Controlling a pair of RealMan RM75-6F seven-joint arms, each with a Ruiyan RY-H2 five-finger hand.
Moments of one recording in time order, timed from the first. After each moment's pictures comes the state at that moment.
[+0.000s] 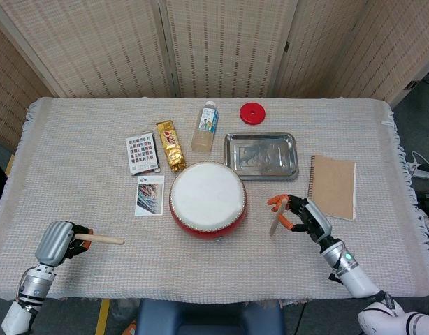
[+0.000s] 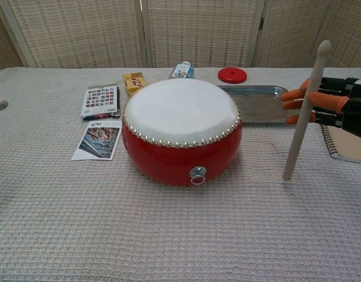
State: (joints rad) left arm -0.28 -1.34 -0.02 -1.40 1.55 1.35 -0.31; right arm 0.45 -1.39 0.08 -1.41 -1.58 1.09 1.46
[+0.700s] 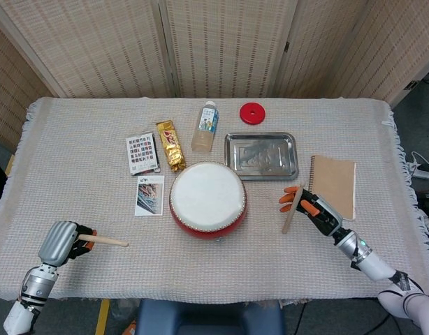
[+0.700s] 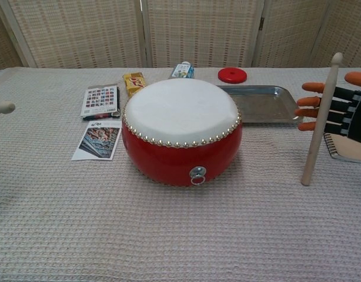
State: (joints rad) left arm -0.29 -1.33 -0.02 -1.43 1.56 1.35 -0.28; right arm 0.53 -1.59 -0.10 -0.70 -1.79 1.32 2.24
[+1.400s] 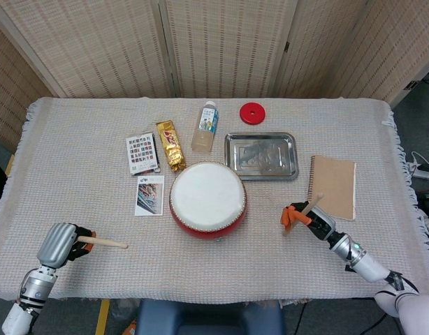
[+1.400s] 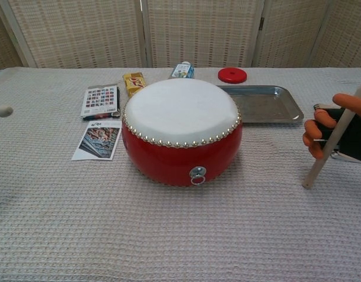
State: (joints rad) left arm -0.28 -1.33 -0.01 -1.44 1.56 1.35 -0.27; right arm 0.54 -1.68 -0.18 -0.57 -1.79 1.34 2.18
